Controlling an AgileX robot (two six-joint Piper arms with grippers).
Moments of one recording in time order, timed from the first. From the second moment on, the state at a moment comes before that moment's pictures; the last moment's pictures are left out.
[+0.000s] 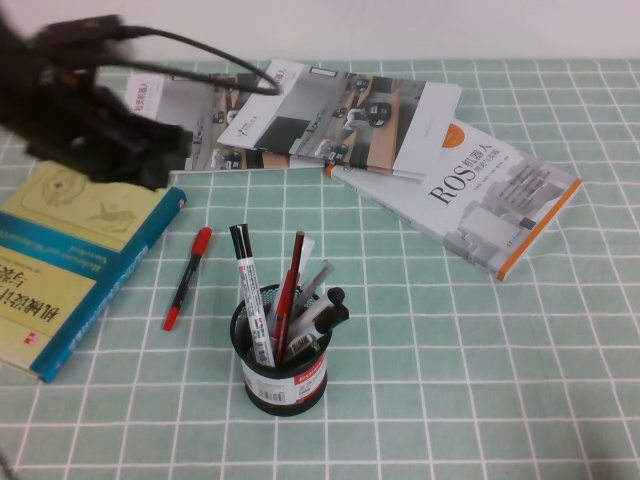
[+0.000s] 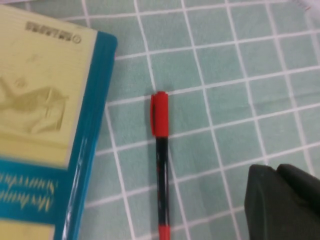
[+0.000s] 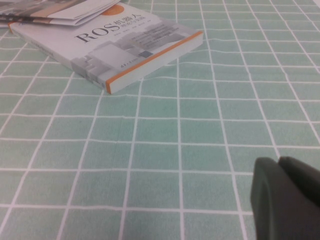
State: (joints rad) right arm 0.05 -0.01 0.03 0.02 0.34 -0.01; left arm -0.23 1.66 -1.44 -0.28 0.89 0.15
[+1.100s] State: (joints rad) right arm 0.05 -0.01 0.03 0.02 0.34 -0.01; left arm -0.32 2.11 -1.78 -0.06 1.11 0.23
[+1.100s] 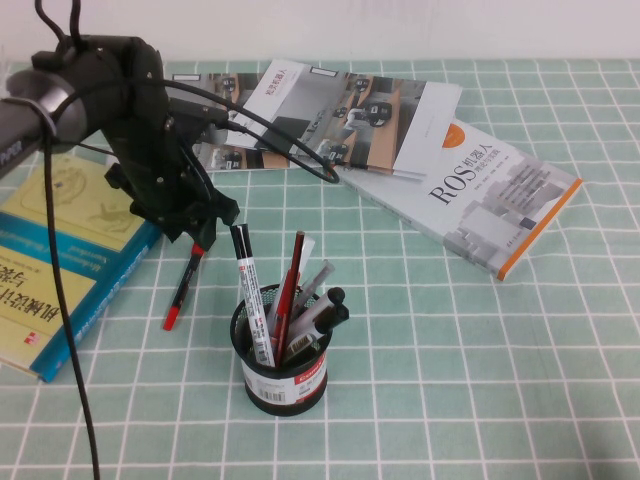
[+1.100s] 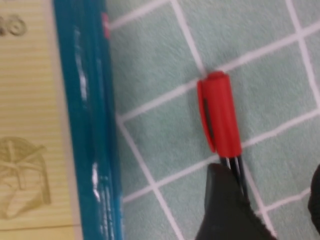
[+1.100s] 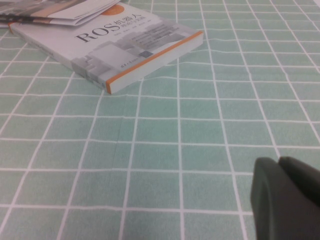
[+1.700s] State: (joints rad) right arm 0.05 -0.01 0.03 0.02 0.34 -0.01; left arm -0.32 2.17 -1.73 -0.05 1.04 0.23
